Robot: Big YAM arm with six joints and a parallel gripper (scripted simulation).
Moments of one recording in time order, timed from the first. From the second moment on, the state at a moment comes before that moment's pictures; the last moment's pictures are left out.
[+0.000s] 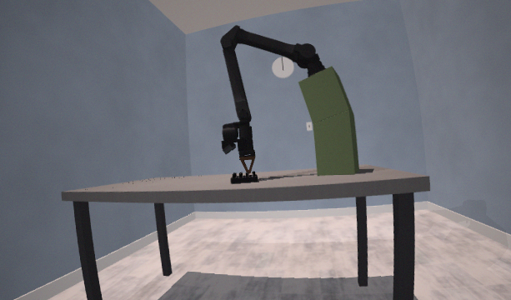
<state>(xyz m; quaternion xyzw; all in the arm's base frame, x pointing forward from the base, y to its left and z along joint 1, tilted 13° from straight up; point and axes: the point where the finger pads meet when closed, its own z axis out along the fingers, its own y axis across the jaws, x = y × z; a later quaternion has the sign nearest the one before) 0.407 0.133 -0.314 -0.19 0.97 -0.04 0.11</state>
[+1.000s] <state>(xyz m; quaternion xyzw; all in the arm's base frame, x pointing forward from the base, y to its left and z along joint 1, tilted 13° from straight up) 0.407 0.133 -0.314 -0.19 0.97 -0.04 0.11</state>
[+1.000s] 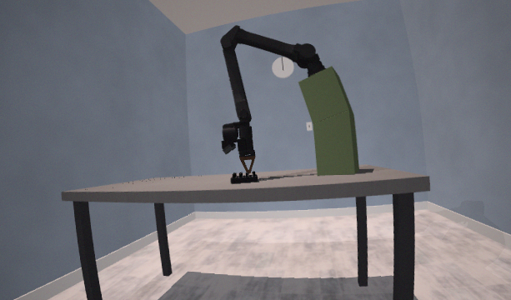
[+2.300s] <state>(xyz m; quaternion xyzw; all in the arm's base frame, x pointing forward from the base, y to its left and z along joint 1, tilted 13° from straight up) 0.407 0.133 -0.314 -0.19 0.97 -0.04 0.11</state>
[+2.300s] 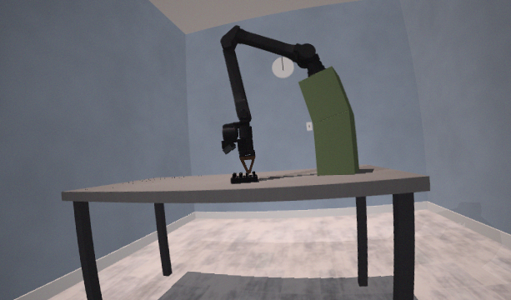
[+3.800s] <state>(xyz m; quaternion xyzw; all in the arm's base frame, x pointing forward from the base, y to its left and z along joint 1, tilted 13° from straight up) 0.407 0.134 -0.314 0.10 0.99 0.00 0.11</state>
